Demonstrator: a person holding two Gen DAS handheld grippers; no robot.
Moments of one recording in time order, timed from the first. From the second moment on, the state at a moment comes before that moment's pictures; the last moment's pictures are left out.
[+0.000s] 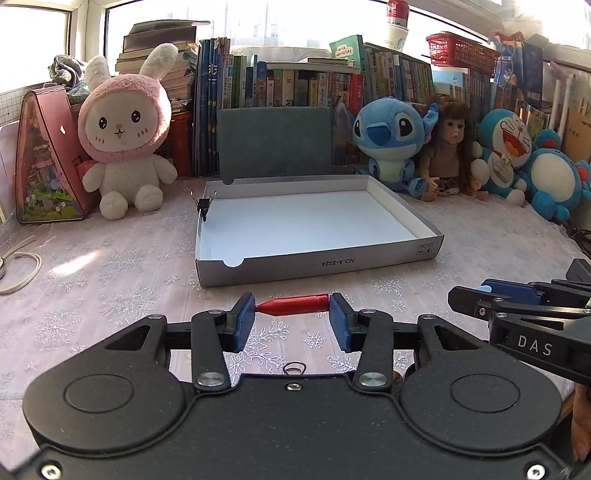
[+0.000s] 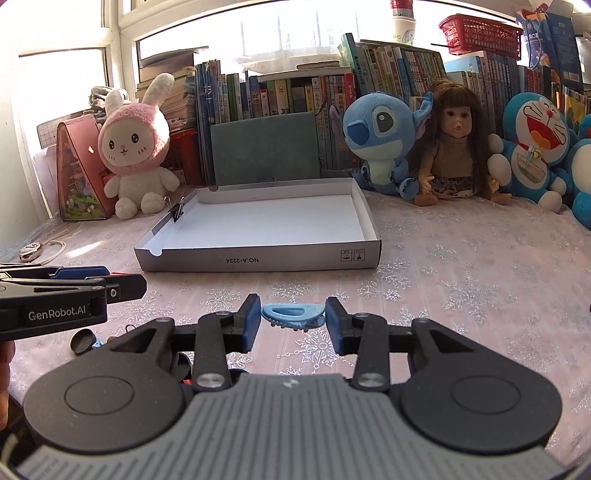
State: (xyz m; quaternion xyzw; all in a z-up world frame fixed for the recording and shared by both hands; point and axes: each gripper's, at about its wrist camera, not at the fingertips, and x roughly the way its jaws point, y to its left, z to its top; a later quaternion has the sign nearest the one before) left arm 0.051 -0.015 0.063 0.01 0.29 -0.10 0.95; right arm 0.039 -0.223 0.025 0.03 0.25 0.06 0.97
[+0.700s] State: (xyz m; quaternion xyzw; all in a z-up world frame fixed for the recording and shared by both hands) left arm 0.184 -0.015 0.079 -0.04 0.35 -0.11 0.93; right arm 0.160 -0.232 0.059 0.03 0.32 0.08 0.94
